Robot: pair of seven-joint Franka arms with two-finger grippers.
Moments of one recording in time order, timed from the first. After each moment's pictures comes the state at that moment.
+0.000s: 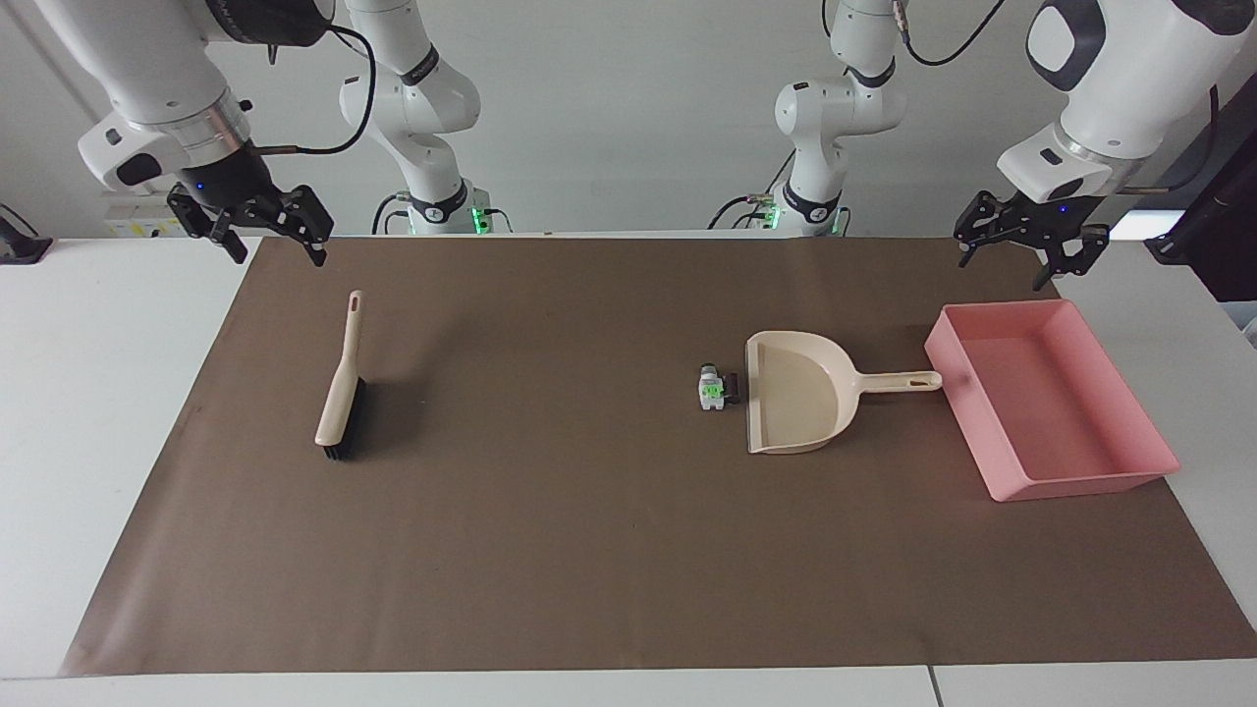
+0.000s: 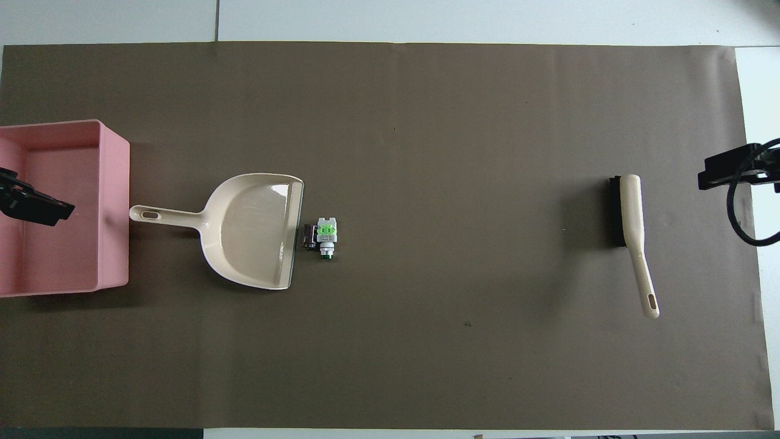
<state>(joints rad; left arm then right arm) 0.02 -0.05 -0.05 -1.67 0.02 1.63 0.64 0.02 -0.02 -0.06 -1.55 -0.01 1.50 0.03</state>
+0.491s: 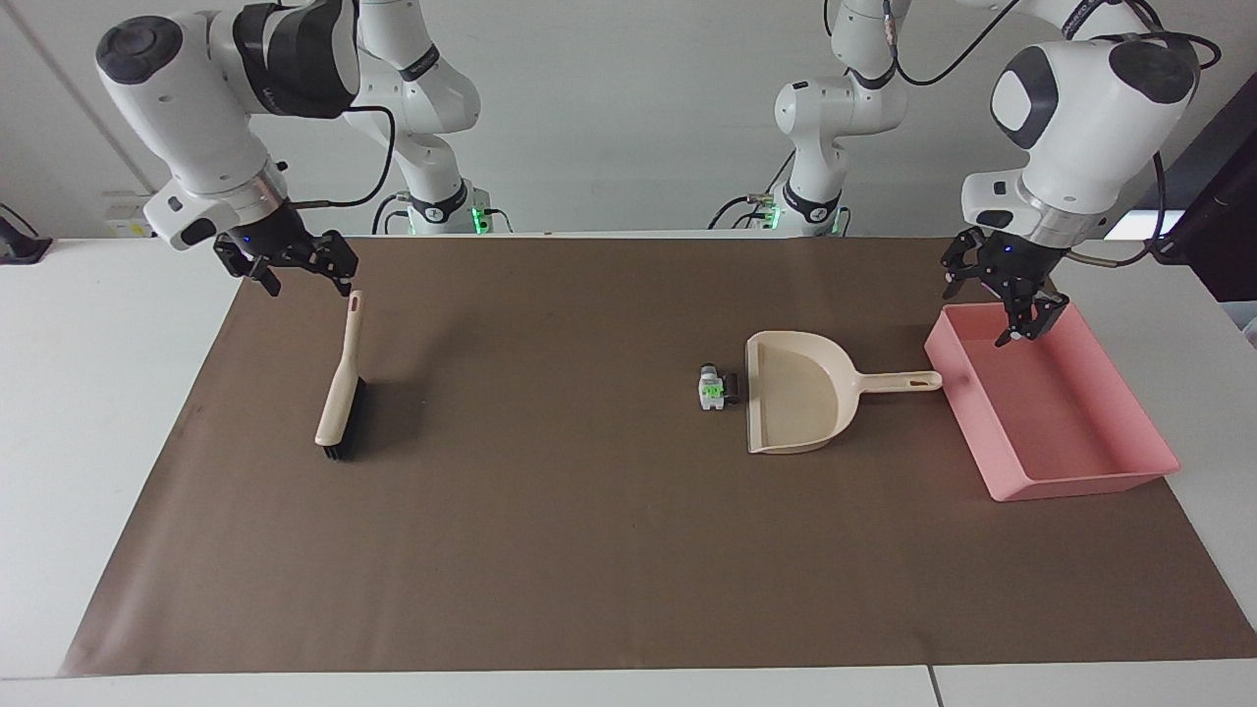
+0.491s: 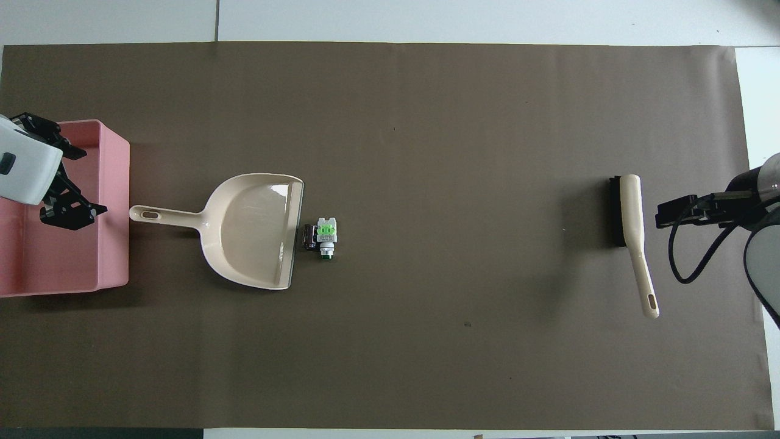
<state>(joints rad) -0.01 0.00 -0.06 -1.78 0.02 1.80 1.21 -0.01 -0.12 -0.06 -1.96 -0.01 1.76 -0.05</state>
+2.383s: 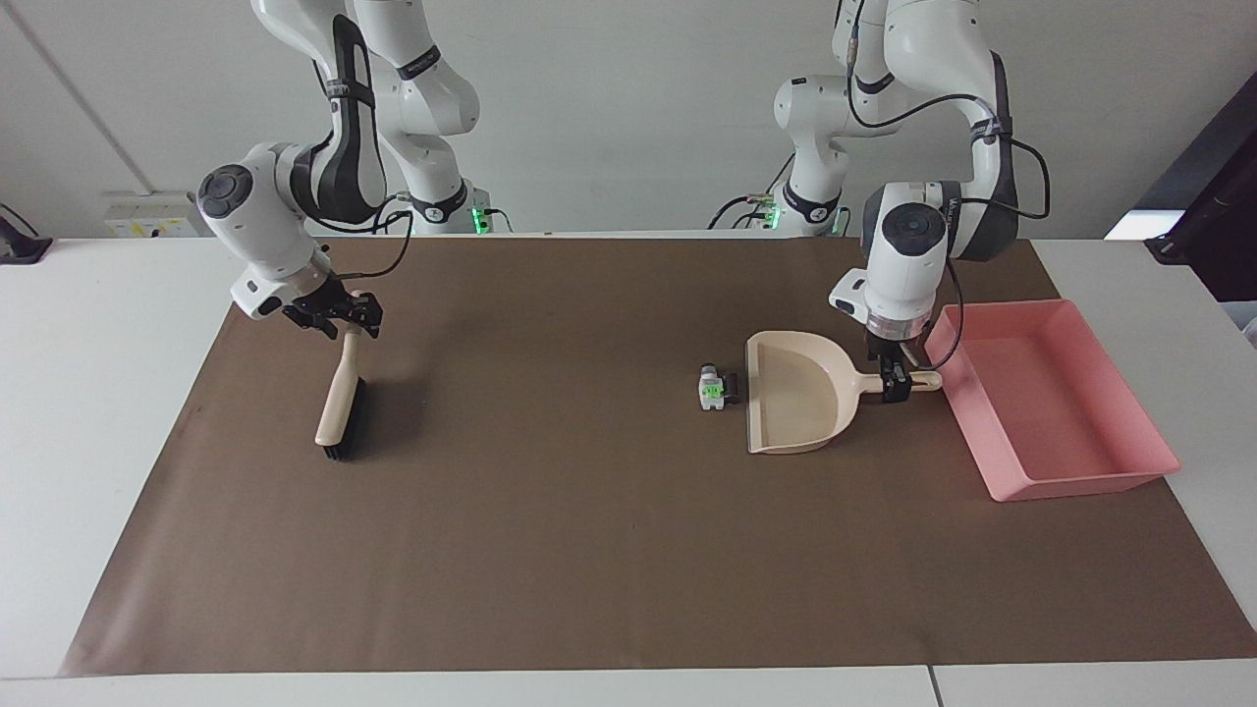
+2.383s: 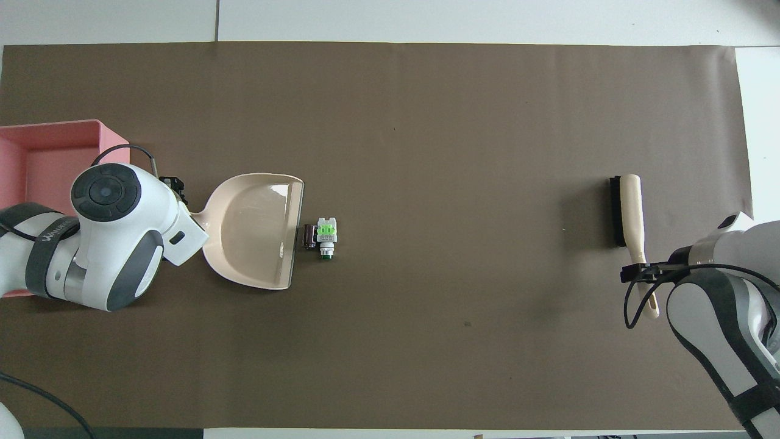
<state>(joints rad) -0.15 0.06 -0.06 -2.22 0.31 2.24 1.23 -0.12 -0.15 -0.07 -2.47 0.06 2.20 -0.19</state>
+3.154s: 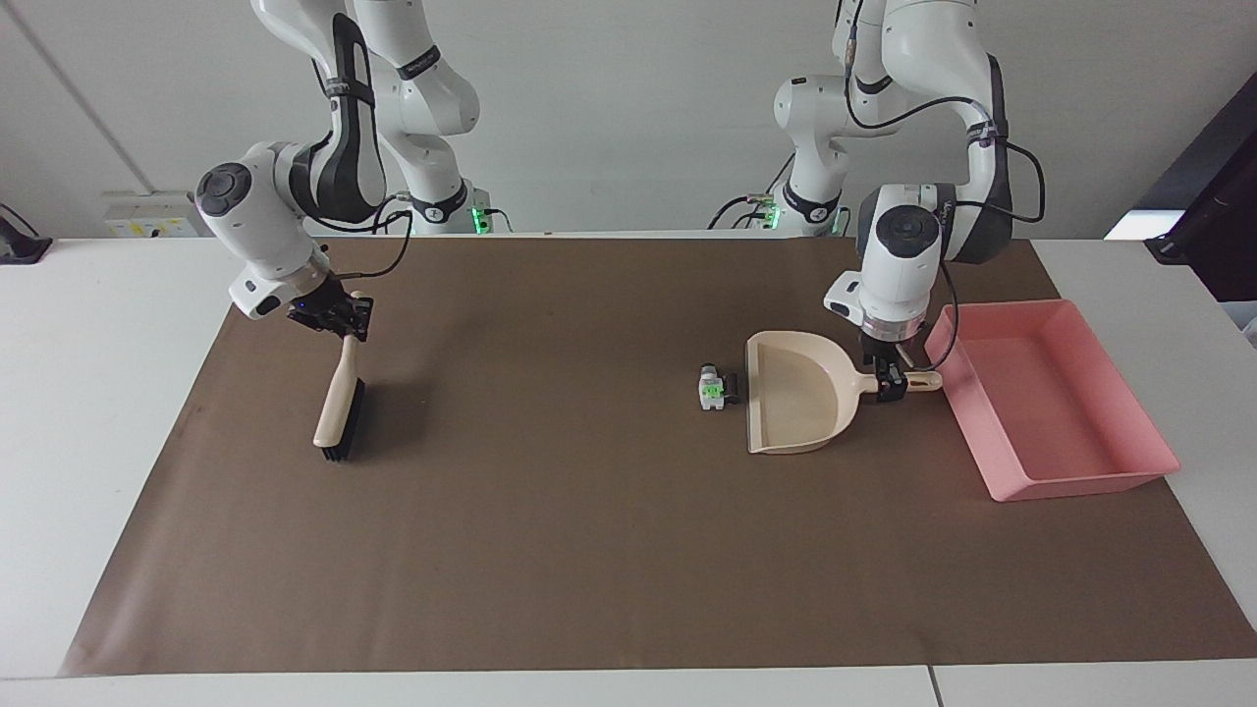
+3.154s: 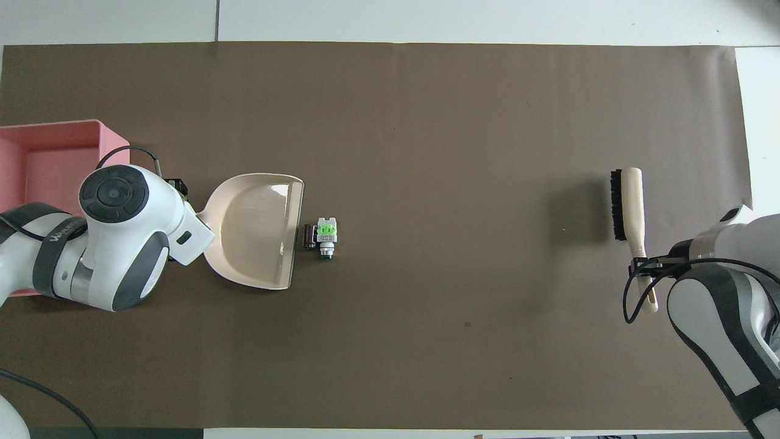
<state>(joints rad) -0.16 0.06 -0.06 -2.22 0.31 2.24 1.18 -0.09 -0.15 -0.06 -2.41 0.06 2.16 -0.12</state>
